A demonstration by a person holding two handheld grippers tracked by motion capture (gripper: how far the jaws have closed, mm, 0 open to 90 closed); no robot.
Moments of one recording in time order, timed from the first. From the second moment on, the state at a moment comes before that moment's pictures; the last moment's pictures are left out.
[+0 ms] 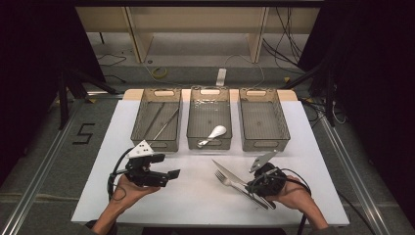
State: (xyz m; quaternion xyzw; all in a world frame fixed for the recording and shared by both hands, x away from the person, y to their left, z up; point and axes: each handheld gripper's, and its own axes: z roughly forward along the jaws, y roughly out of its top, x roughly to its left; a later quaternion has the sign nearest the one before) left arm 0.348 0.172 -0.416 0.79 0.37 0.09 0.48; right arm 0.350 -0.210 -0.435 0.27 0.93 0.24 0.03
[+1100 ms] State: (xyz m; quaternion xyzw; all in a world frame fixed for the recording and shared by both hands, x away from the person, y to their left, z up) left arm 0.346 0.183 -0.412 0.74 0.38 0.11 0.54; right arm 0.445 -0.240 -0.367 0.38 0.86 0.33 0.12
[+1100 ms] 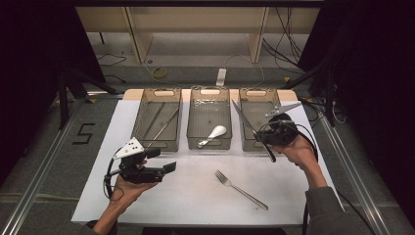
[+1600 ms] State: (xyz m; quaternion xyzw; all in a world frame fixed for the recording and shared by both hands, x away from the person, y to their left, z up) left arm 0.343 0.183 -0.410 0.74 0.37 0.12 0.55; right arm 0.489 -0.239 -0.353 0.42 0.84 0.33 0.12
